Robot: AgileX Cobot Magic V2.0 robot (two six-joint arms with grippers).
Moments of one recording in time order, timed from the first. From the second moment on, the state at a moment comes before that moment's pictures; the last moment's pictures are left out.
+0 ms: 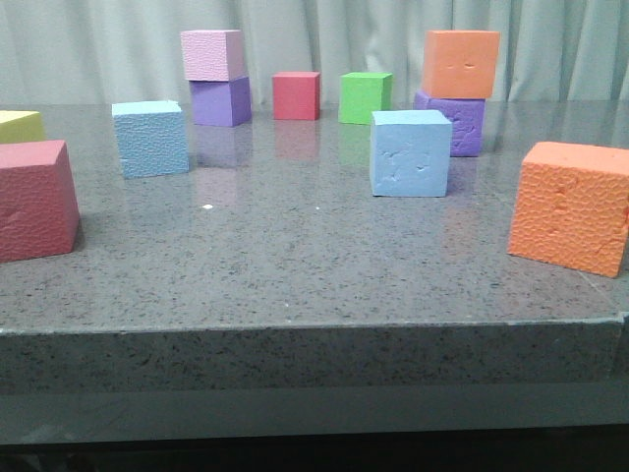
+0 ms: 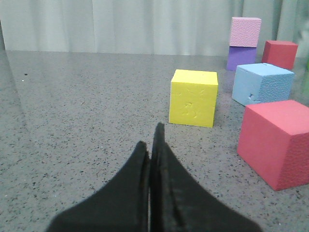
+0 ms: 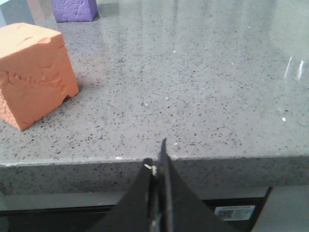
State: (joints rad) left arm 0.04 0.00 0.01 -0.08 0.13 0.06; right arm -0.04 -0.01 0.03 0.13 0.32 -0.03
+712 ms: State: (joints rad) left arm 0.04 0.00 0.01 -0.08 0.13 0.06; right arm -0.04 -0.01 0.03 0.13 0.30 -0.03
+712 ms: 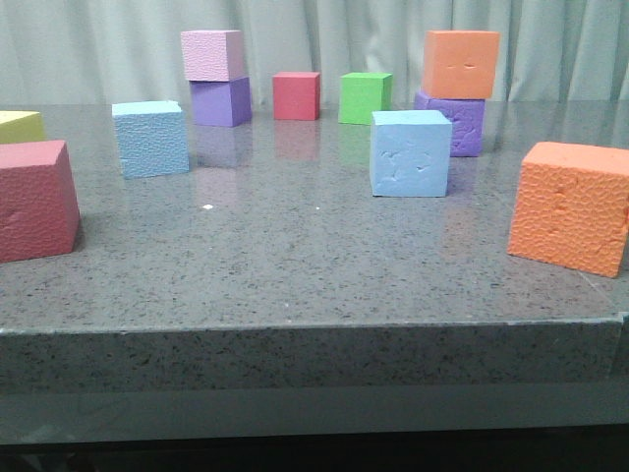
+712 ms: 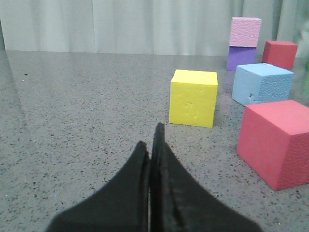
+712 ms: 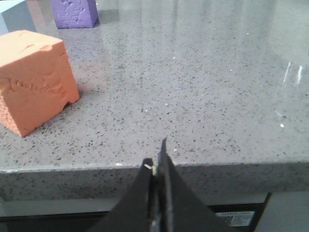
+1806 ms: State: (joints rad) left arm 0.04 0.00 -0.06 -0.08 -0.11 0.06; right arm -0.04 -0.01 -0.10 0.13 0.16 -0.03
